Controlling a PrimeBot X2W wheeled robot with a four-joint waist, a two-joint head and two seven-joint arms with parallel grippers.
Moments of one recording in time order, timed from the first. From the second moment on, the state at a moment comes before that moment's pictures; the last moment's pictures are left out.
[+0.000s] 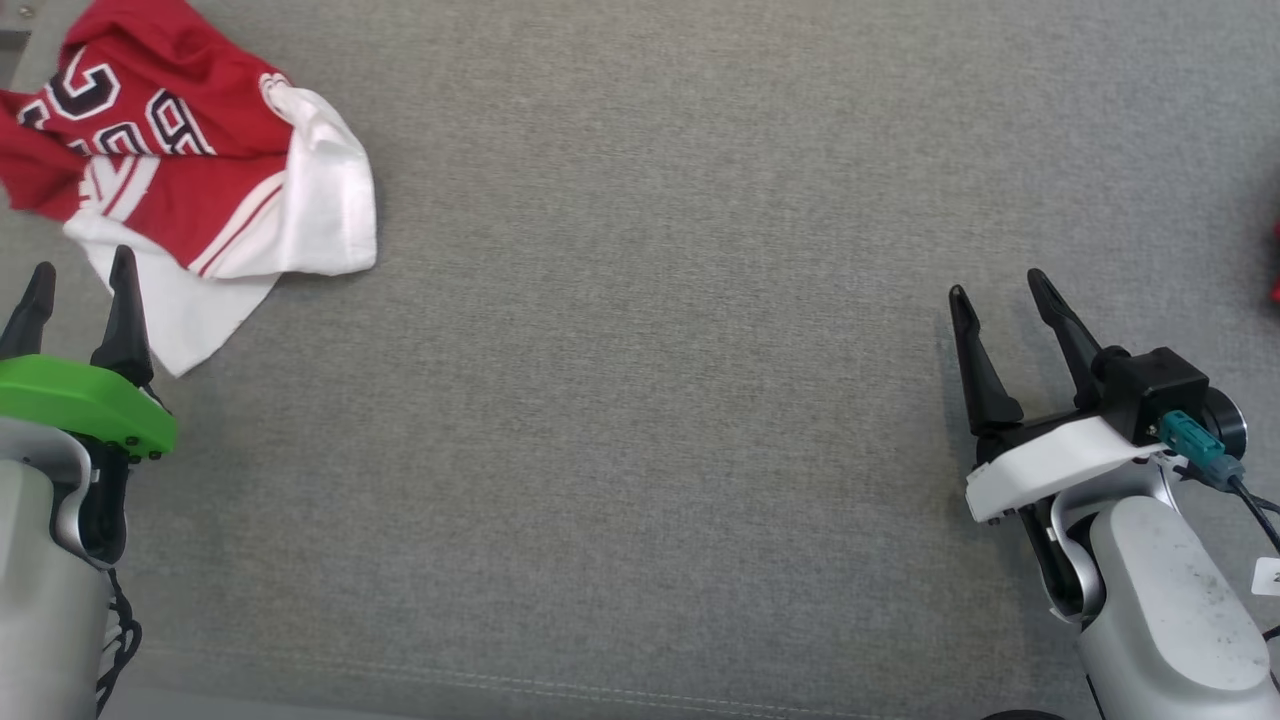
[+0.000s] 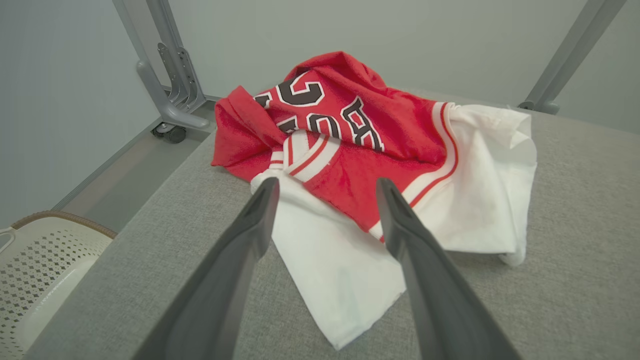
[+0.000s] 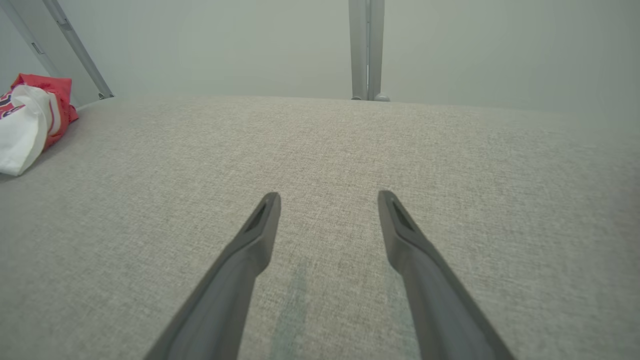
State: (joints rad) left arm -0.65 0.43 -0.24 0.81 -0.67 -0.13 -0.25; right arm -0.34 -0.16 0.09 0.32 0.18 0.13 -0.26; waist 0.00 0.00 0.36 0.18
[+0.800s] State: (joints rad) left arm -0.78 0.37 -0.29 1.10 -0.83 -0.12 -0.26; right arm -0.34 -0.17 0.06 0.32 0.18 0.13 -0.26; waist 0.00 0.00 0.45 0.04
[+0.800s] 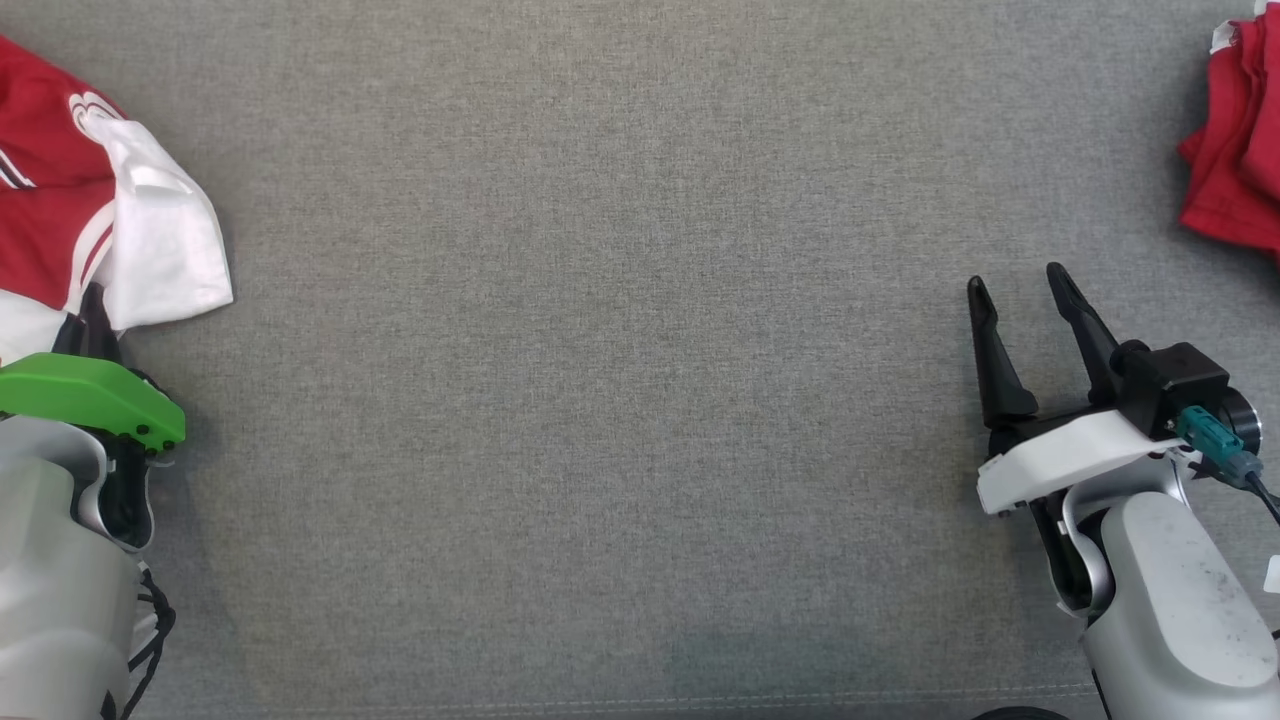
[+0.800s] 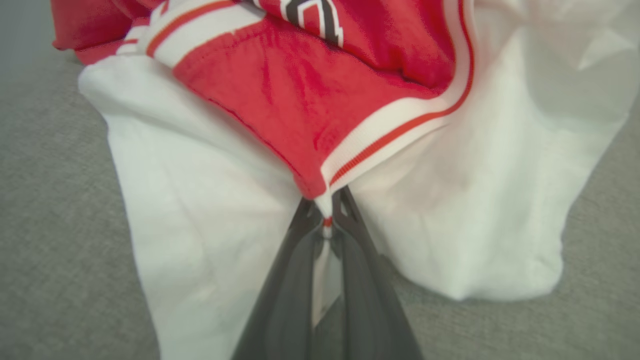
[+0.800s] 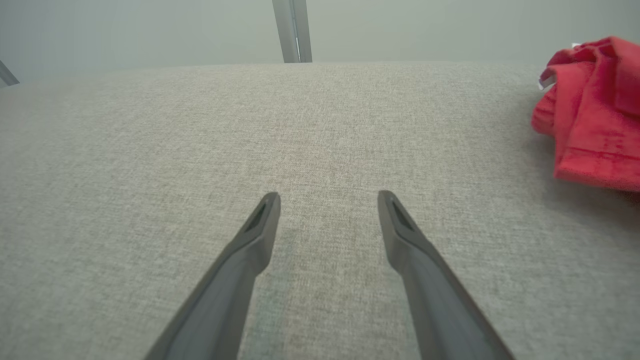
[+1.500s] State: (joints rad) left arm -0.56 0.12 -0.41 0.51 -0.52 -0.13 -0.26; right arm -0.31 -0.07 0.09 0.37 0.24 0.13 -0.26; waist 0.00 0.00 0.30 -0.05
